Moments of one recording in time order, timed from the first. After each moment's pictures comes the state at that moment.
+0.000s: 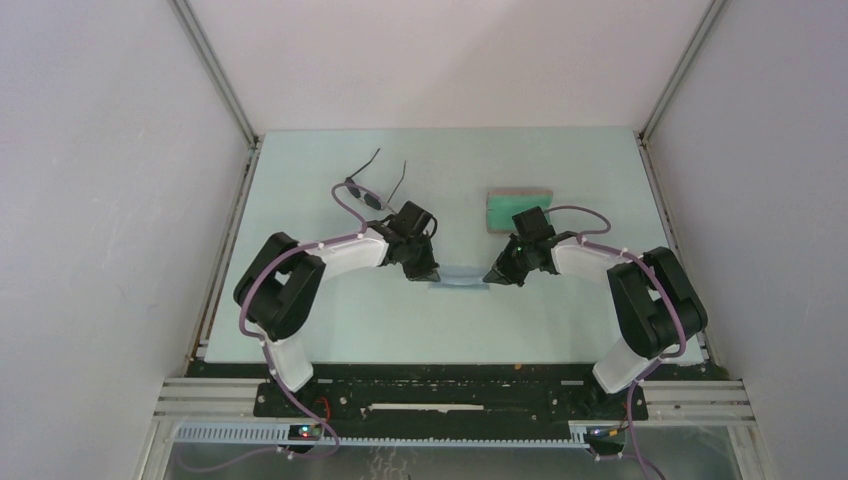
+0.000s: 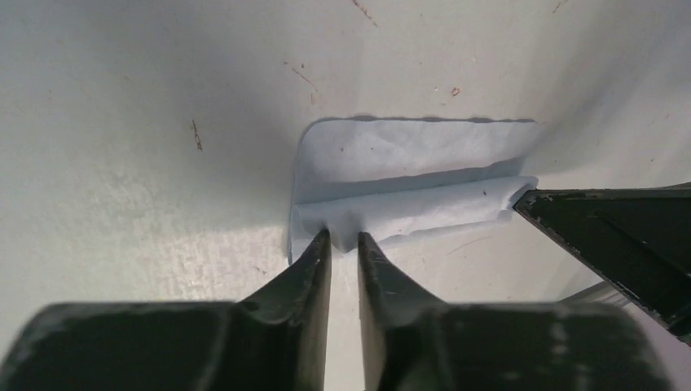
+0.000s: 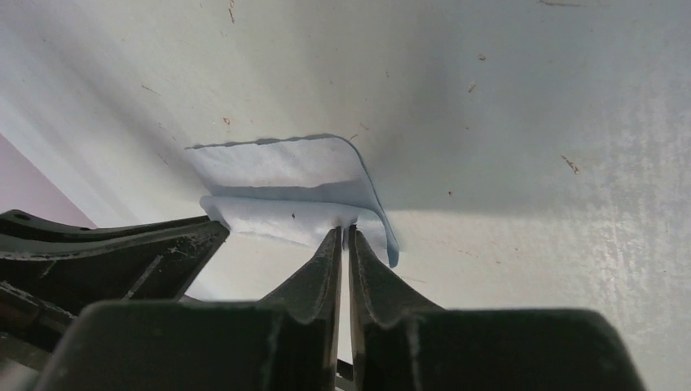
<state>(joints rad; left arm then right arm) -0.65 1.80 1.08 -0.36 0.15 -0.88 0.40 1.63 0.83 -0.26 -0.27 1.02</state>
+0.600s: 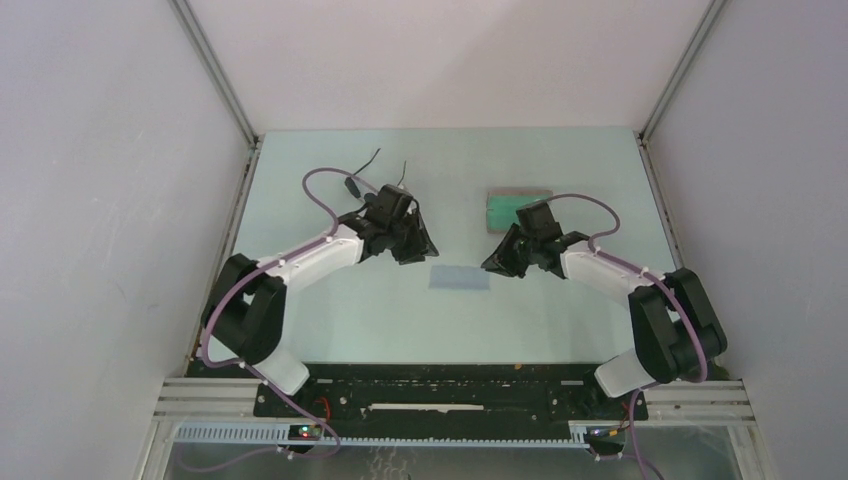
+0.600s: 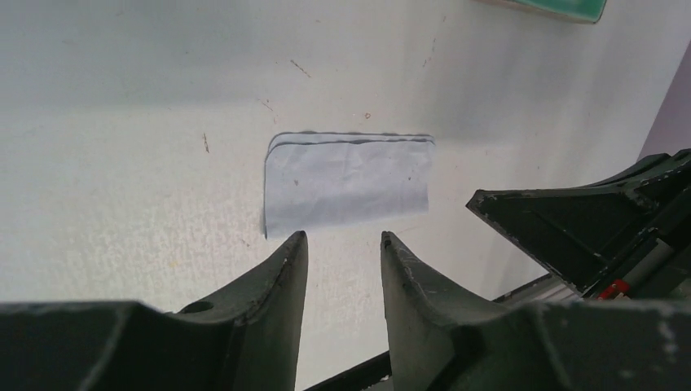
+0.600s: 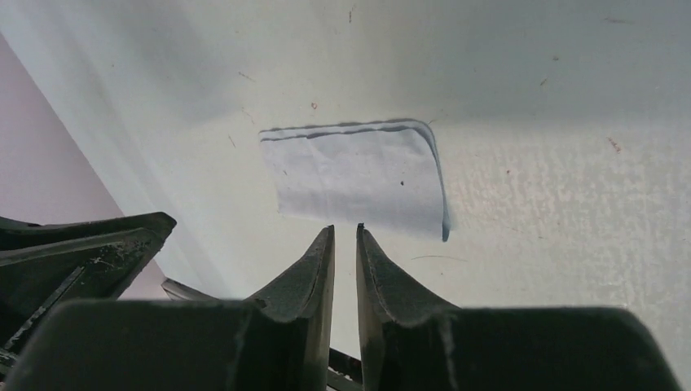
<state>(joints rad) -0.60 1.60 1.08 -0.38 0.12 -0.86 0.43 1.50 0.83 -0.25 -0.23 1.00</state>
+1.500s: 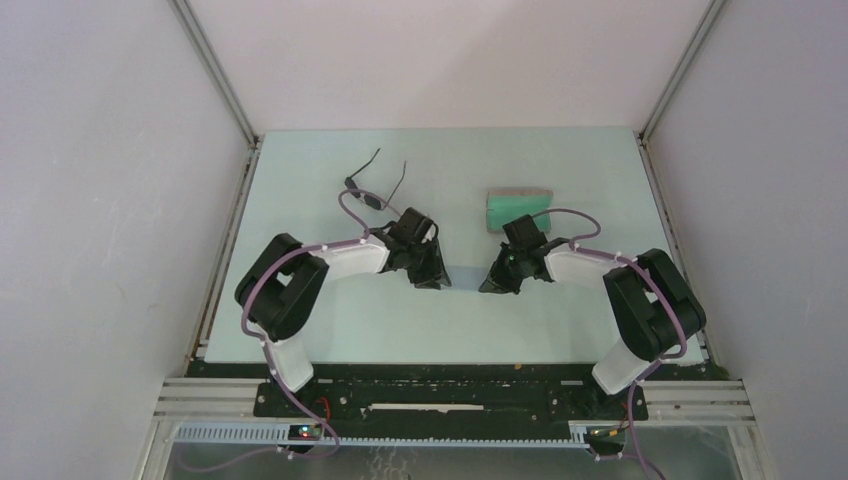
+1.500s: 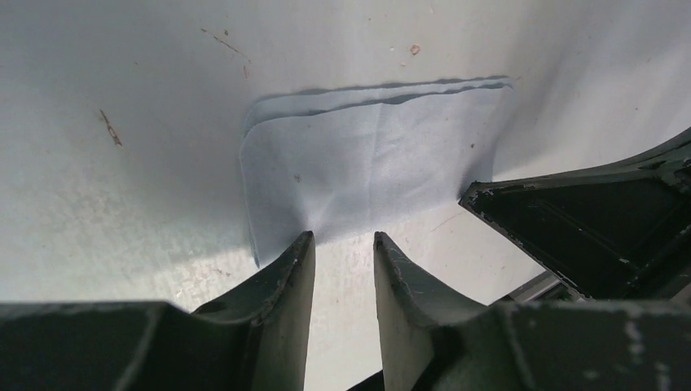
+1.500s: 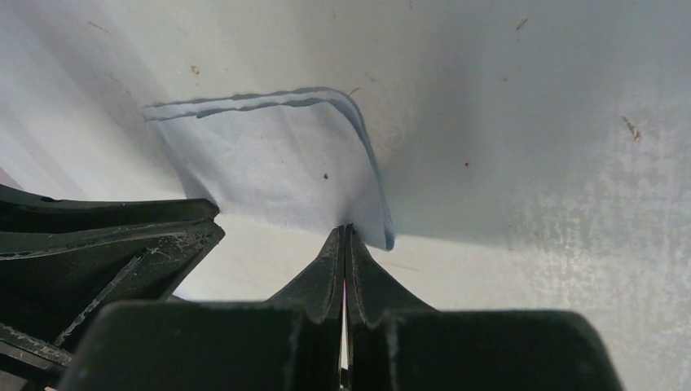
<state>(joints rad) -0.67 1.80 1.03 -0.25 0.24 -0.85 0.49 1.63 0.80 -0.25 -0.25 0.97</state>
